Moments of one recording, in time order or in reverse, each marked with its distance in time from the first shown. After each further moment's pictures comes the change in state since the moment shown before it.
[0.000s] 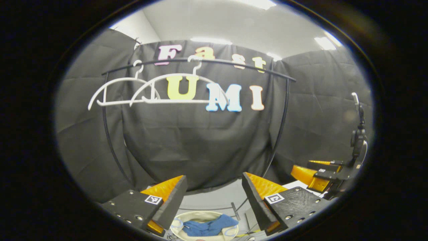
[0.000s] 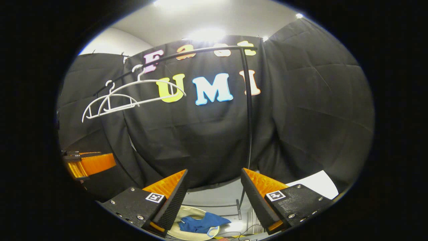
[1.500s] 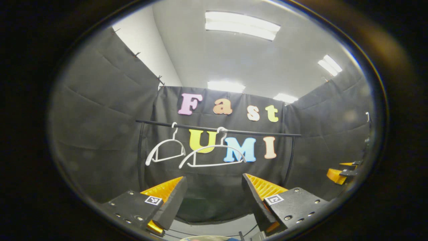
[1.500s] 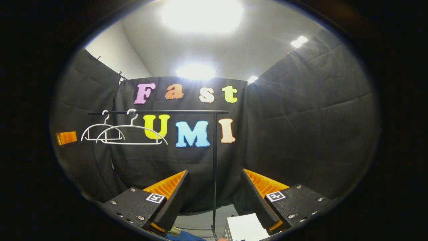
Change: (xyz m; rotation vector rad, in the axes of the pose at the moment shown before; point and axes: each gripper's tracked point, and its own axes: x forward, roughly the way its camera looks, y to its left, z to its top) left arm -0.153 0.081 0.111 0.034 -0.374 0.121; right arm -0.114 -0.062 0.107 -0.092 -0.339 -0.206
